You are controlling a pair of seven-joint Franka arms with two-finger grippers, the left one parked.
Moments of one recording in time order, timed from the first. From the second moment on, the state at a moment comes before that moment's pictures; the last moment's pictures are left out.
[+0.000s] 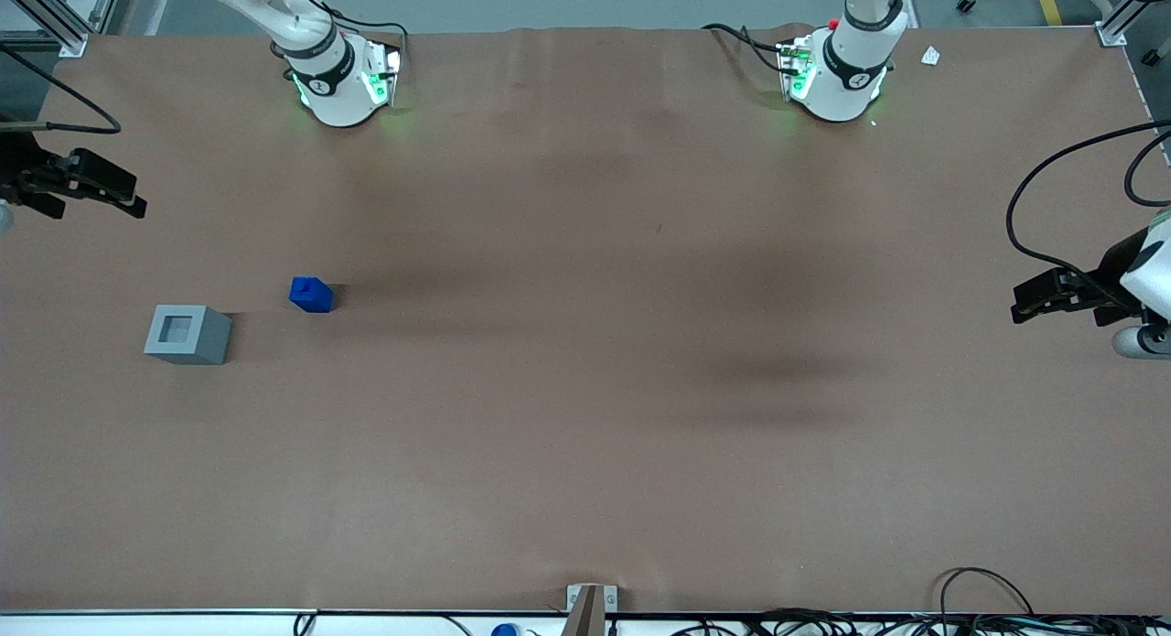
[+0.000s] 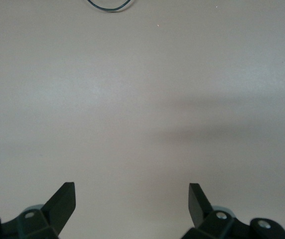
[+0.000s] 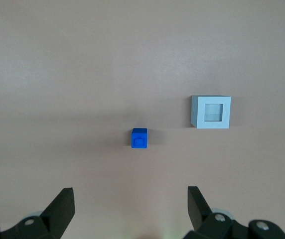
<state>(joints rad) 0.04 0.00 -0.07 -1.51 0.02 1.47 -0.01</state>
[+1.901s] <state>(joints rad) 0.05 0.01 -0.06 -2.02 0.02 1.78 -0.01</state>
